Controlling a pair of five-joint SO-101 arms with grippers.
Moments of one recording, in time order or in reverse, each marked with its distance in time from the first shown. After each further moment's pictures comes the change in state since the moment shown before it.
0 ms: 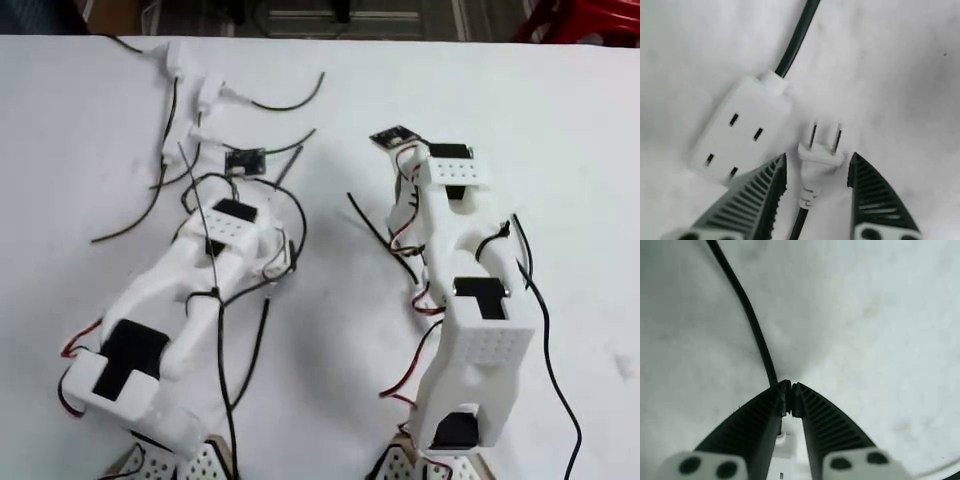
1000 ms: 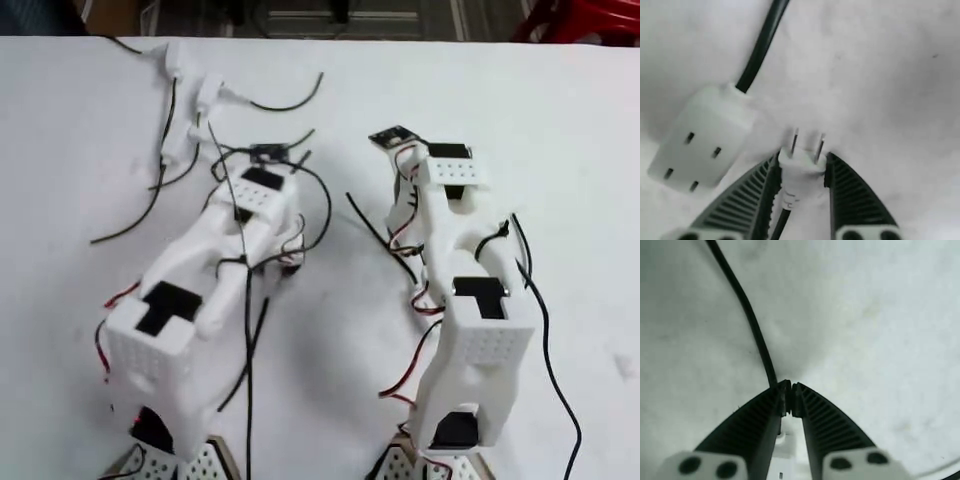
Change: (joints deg) left arm 1.1 20.0 -23.6 17.1 -0.5; right arm 0.0 0.0 0.0 0.0 0.0
